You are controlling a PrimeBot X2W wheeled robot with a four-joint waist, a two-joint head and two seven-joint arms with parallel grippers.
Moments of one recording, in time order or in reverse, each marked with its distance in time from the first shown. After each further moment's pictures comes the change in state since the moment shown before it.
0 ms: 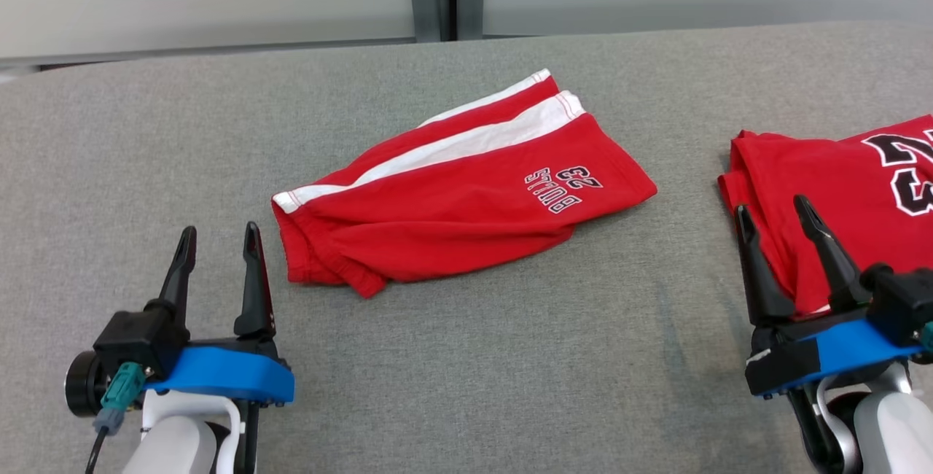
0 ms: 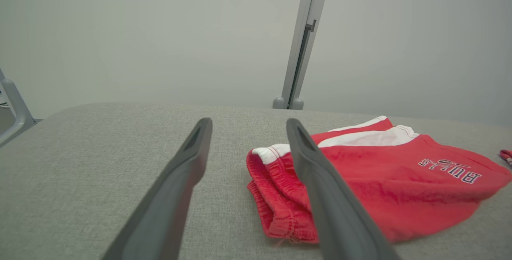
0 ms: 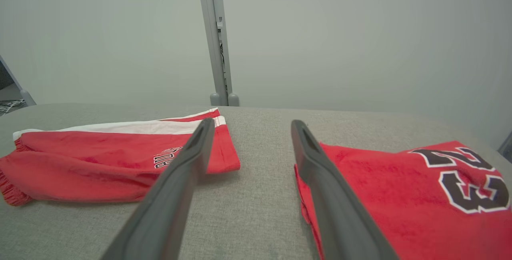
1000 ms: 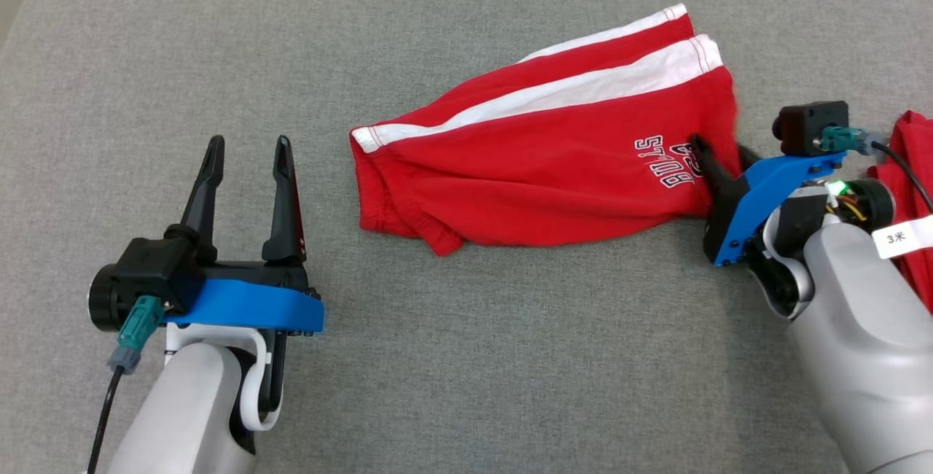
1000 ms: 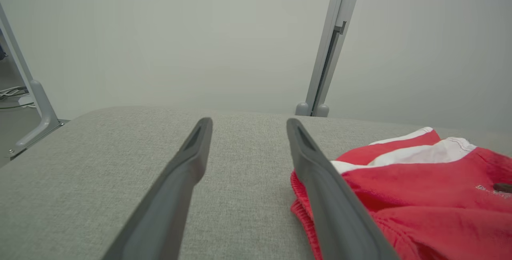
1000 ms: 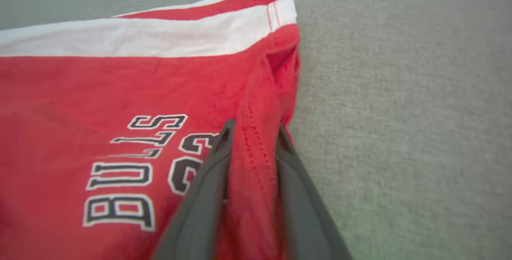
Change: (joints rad) left arm -0.172 -0.076 0.000 0.034 0.053 -0.074 -0.019; right arm -0.579 -0.072 0.228 0.736 0.153 0.000 0.202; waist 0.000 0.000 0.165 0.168
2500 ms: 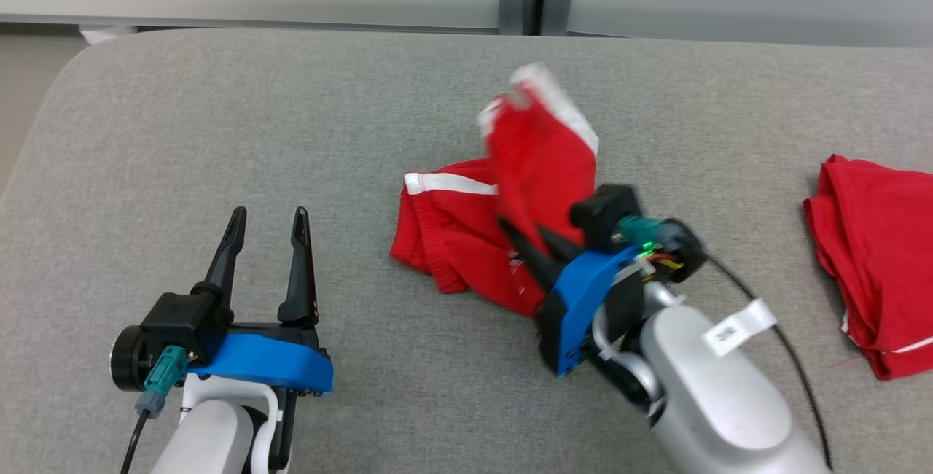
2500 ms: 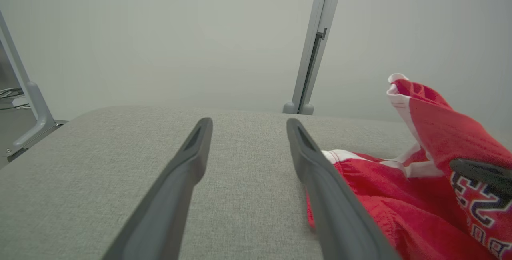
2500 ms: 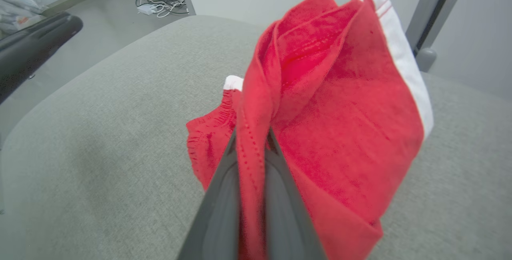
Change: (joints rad) left arm 0.121 0.002 -0.015 -0.003 0.009 0.005 0.026; right arm 0.189 0.161 0.244 -0.382 -0.052 0.000 0.072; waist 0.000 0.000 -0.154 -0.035
